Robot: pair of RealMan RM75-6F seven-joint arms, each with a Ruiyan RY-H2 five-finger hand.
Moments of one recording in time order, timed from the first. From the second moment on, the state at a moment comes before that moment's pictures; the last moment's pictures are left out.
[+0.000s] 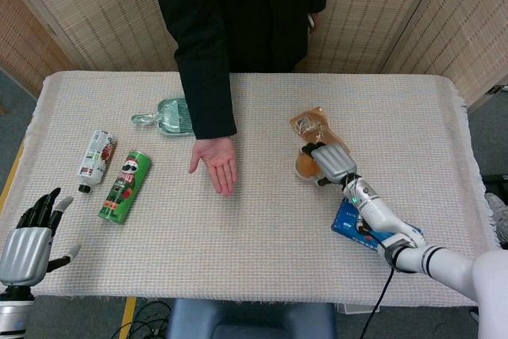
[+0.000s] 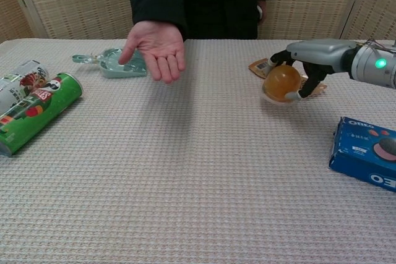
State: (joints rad) left arm -0.09 -1.11 -0.04 -1.81 1.49 1.50 0.31; right arm 0.84 -1.53 0.14 -1.11 -1.27 0.72 -0.01
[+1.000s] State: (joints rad) left arm -0.12 -1.15 -0.06 -1.78 1.49 1.48 0.31; right arm 0.45 -1.11 0.06 -1.67 -1.34 1.30 -0.18
